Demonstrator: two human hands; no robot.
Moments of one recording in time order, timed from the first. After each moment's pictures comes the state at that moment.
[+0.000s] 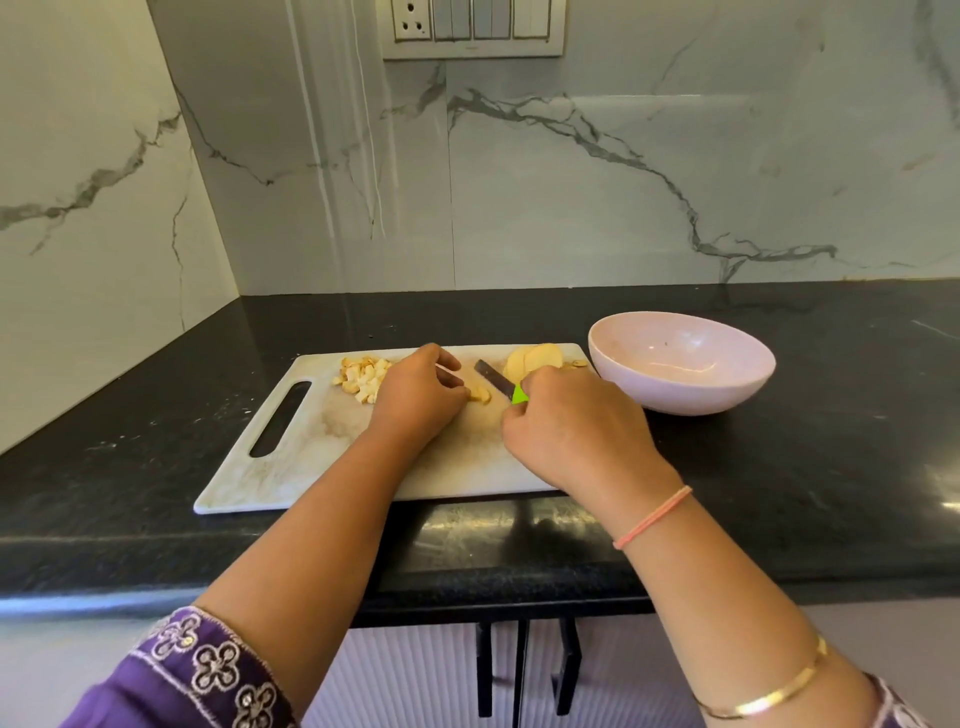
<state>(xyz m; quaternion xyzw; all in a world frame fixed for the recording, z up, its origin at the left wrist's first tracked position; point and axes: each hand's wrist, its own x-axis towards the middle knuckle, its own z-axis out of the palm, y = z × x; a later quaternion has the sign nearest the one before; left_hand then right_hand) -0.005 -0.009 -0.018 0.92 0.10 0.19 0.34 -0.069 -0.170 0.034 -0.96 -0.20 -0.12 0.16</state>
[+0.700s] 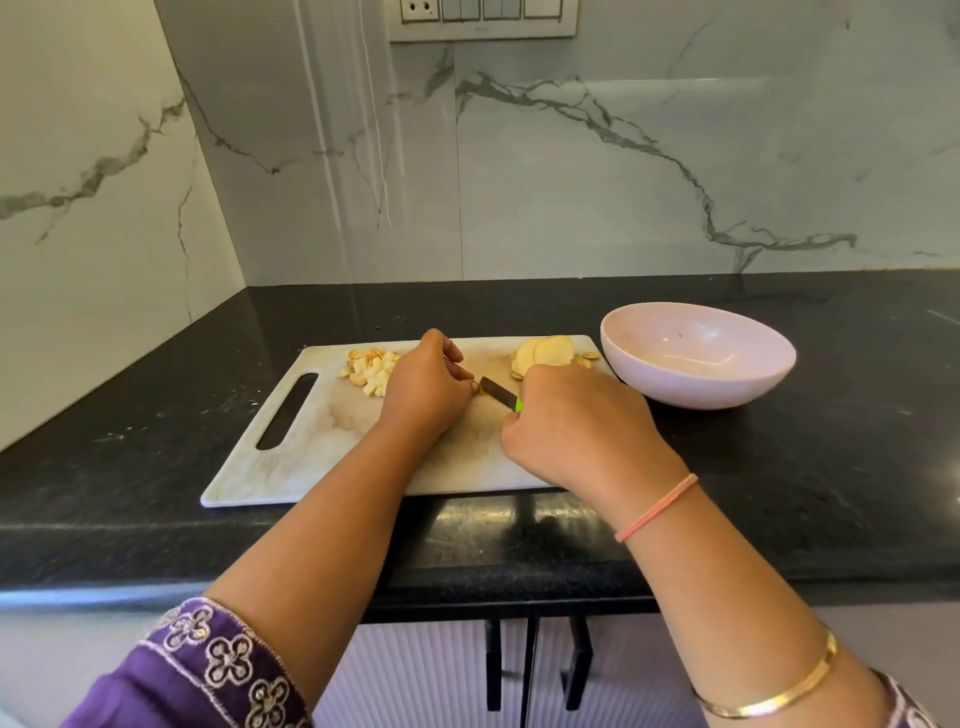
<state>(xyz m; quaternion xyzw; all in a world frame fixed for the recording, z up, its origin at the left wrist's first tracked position) 0.004 -0.008 -0.019 0.91 0.12 0.19 0.36 -0.068 -0.159 0.038 -0.96 -0.22 -0.10 0.11</state>
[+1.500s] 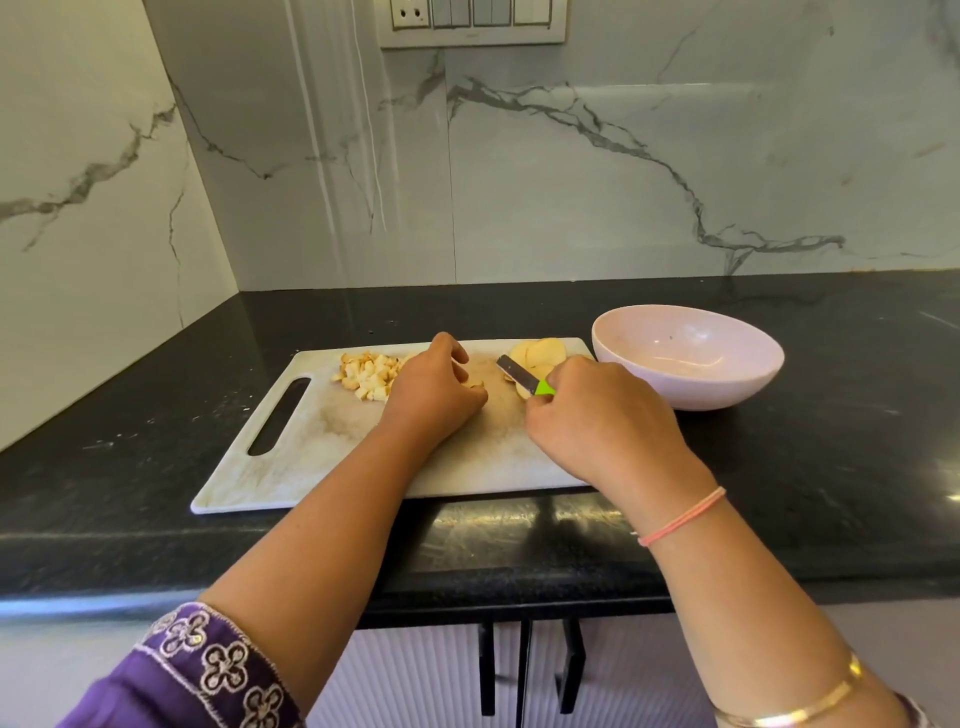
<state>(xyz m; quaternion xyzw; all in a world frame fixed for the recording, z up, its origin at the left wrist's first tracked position) 0.001 -0.017 -0.016 0.93 0.08 0.18 0.31 -0.066 -0.180 0.037 -0.96 -0.16 -0.12 0.19</state>
